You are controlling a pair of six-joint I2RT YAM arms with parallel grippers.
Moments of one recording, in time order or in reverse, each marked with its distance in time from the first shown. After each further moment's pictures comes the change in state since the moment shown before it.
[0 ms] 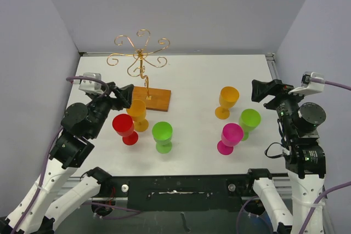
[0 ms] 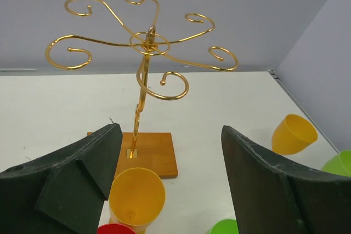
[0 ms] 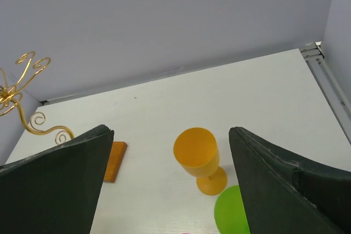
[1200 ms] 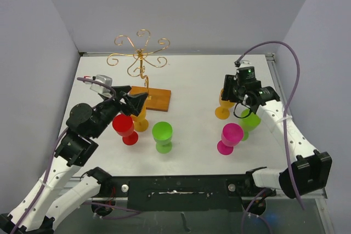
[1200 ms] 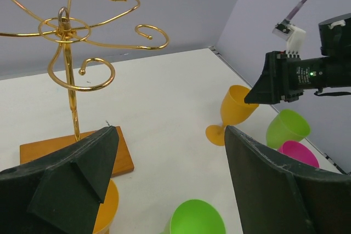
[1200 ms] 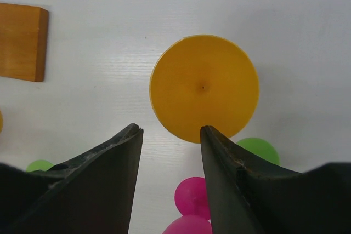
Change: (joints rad) left arm -0.006 0.014 -0.063 0.086 0.283 -0.056; right arm 0.255 0.621 0.061 -0.195 0.098 -0.018
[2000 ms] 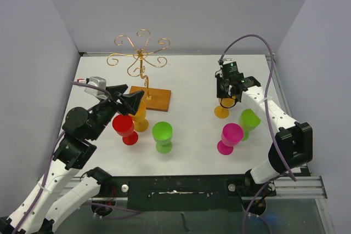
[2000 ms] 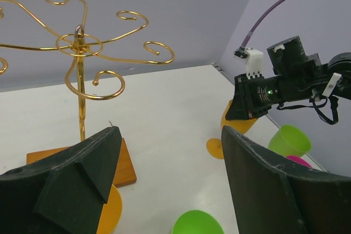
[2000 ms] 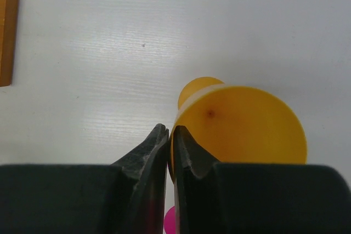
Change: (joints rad) left arm 0.000 -0.033 -0.020 0.042 -0.042 -0.005; right arm 0.061 0.278 0.102 0.035 0.051 -0.084
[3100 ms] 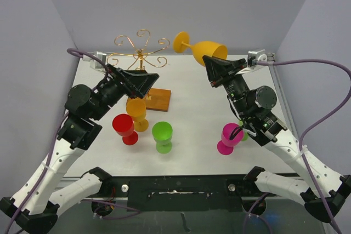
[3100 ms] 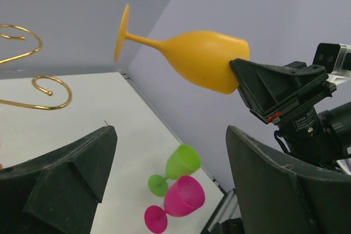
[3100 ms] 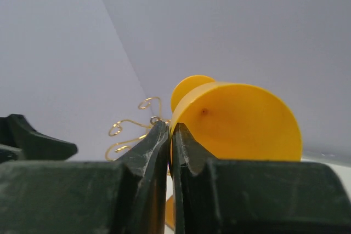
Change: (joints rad) left arm 0.000 0.214 0.247 0.061 0.180 -0.345; right arm 0.368 -0.541 -0.162 0.879 0.086 0.034
